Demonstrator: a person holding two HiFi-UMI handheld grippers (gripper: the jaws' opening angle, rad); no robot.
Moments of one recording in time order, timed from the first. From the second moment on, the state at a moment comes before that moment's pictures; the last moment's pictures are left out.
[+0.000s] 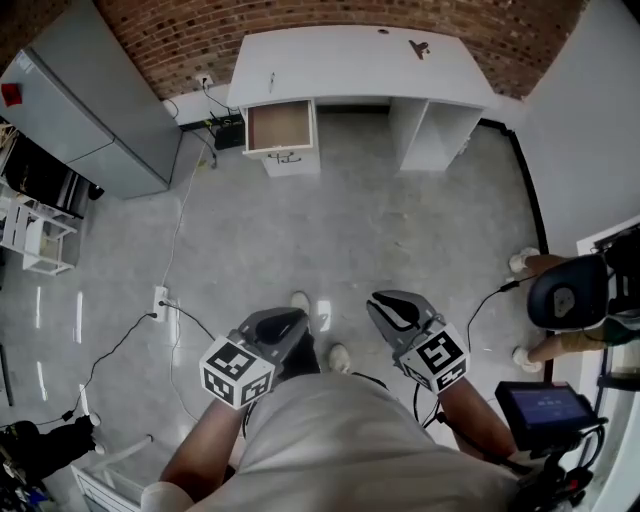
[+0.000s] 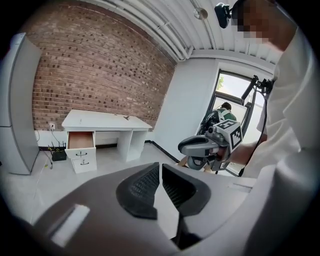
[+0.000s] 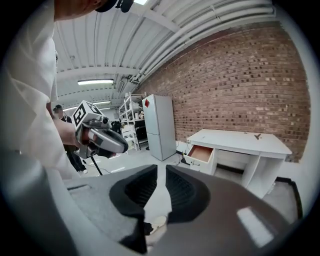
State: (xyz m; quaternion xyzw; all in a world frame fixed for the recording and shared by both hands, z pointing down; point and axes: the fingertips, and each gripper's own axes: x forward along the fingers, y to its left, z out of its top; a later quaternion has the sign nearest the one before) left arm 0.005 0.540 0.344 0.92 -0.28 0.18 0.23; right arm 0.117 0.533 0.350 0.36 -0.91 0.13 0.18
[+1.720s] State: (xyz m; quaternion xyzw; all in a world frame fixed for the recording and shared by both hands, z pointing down) left arm -0.031 -0.105 0.432 0.84 -0.43 0.24 0.24; right arm 0.099 -0.056 0.364 0.27 -0.93 0.15 0.20
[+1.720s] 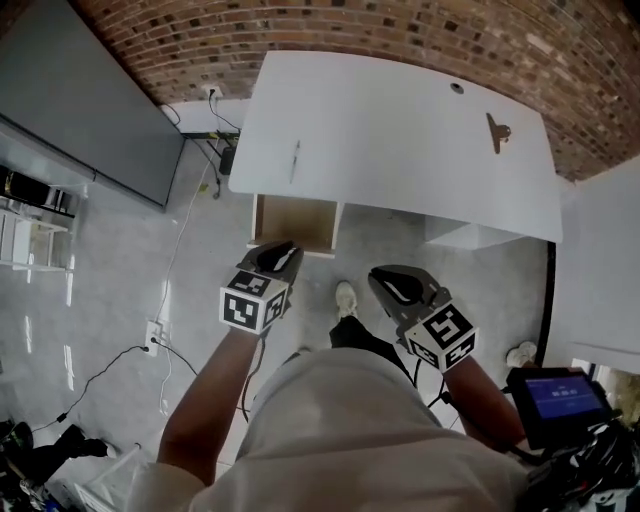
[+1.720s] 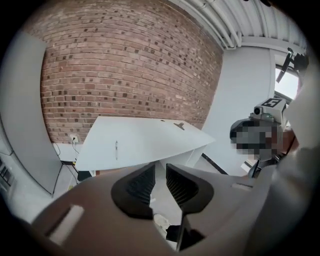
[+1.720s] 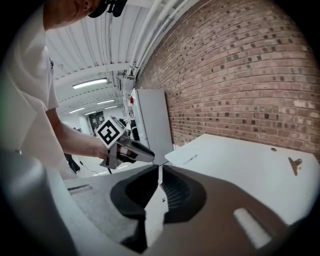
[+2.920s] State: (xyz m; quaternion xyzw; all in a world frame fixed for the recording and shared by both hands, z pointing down) left arm -0.067 -0.392 0.619 0.69 -0.46 0.45 0.33; right arm 0.210 -0.211 0.441 0.29 -0.90 0.25 0.22
